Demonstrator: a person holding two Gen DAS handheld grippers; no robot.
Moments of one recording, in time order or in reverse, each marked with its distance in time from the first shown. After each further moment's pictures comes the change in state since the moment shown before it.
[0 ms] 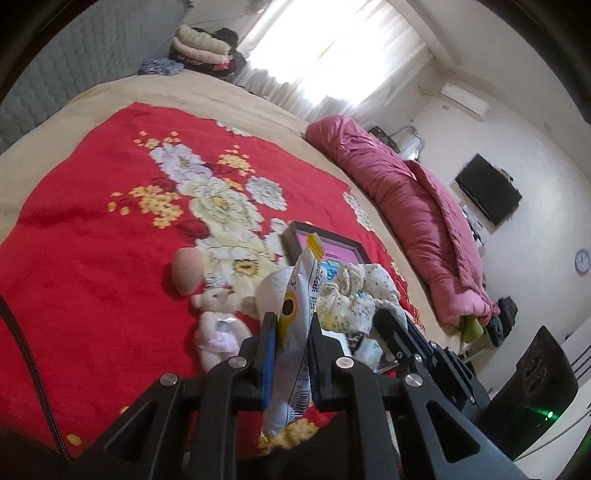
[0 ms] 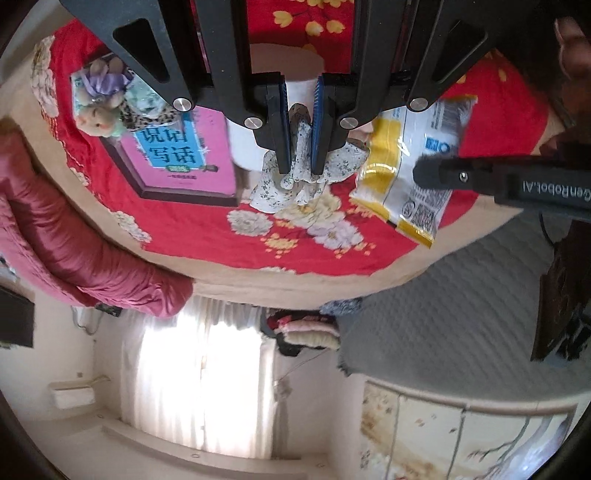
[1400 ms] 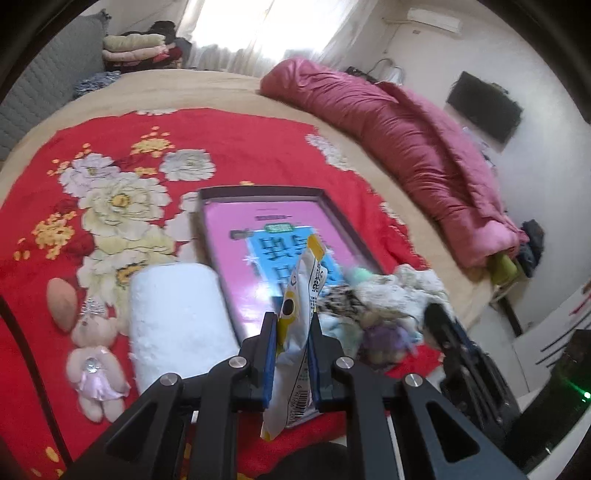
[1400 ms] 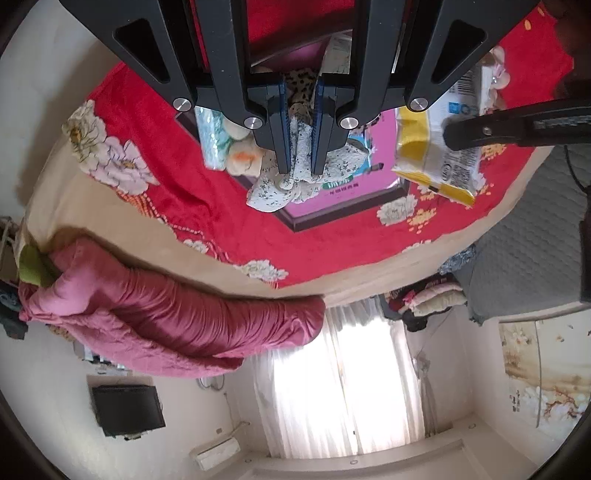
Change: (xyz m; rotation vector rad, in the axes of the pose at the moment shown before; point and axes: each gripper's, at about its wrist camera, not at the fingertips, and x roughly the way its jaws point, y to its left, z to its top) left arm 0.147 -0.134 -0.008 0.222 0.164 0.106; right arm -0.029 -0.199 -0.048 0.448 -0.023 -0.314
